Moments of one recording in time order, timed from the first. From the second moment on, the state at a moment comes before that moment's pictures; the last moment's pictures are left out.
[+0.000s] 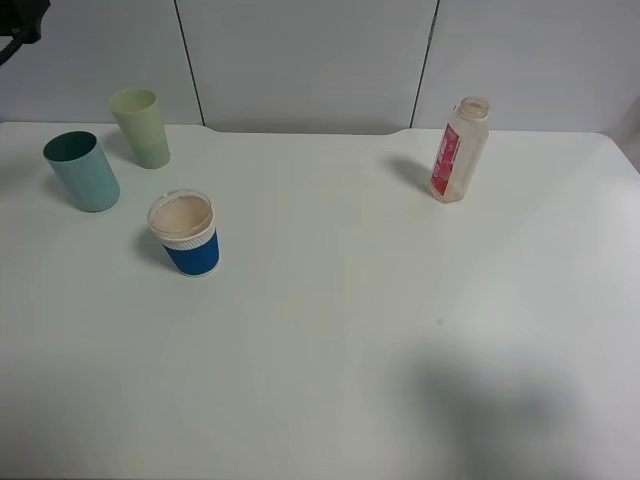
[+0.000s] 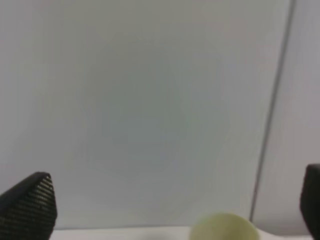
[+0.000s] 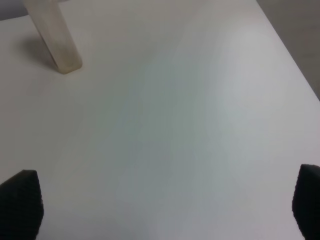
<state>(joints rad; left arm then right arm) 0.10 1.39 -0.73 0.21 -0.54 -0.17 -0.01 0.00 -0.49 -0.12 1.06 0.15</state>
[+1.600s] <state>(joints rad) -0.02 0.34 -0.45 -0.01 0.45 -0.09 -0.01 0.00 -0.49 -0.12 1.06 0.15</state>
